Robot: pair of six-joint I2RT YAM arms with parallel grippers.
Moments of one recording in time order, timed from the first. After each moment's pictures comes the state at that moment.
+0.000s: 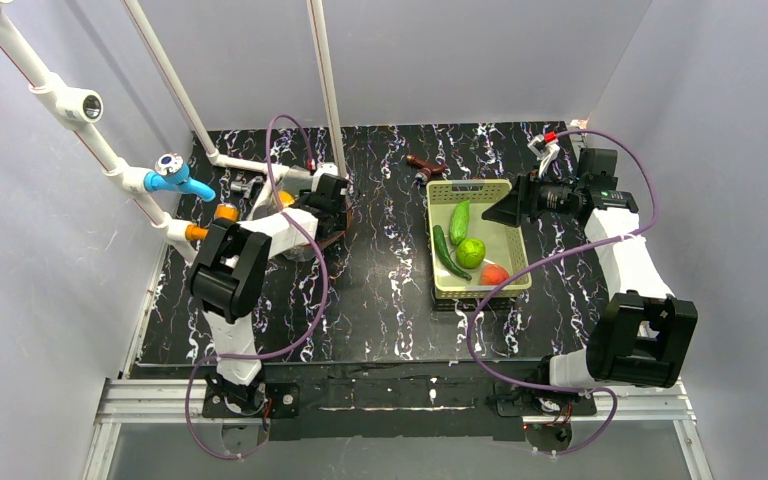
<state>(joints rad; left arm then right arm) -0.44 1.88 1.14 -0.12 -0.45 -0.30 -0.10 1.40 1.14 -0.53 -1.10 -0.15</state>
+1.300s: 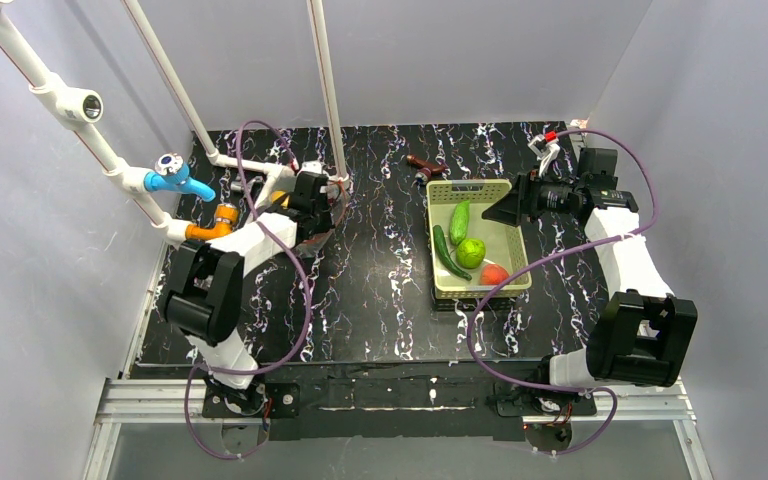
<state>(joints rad) -0.38 1.72 1.07 -0.18 -0.26 -0.38 -0.10 1.40 1.14 -0.53 -1.10 -0.14</state>
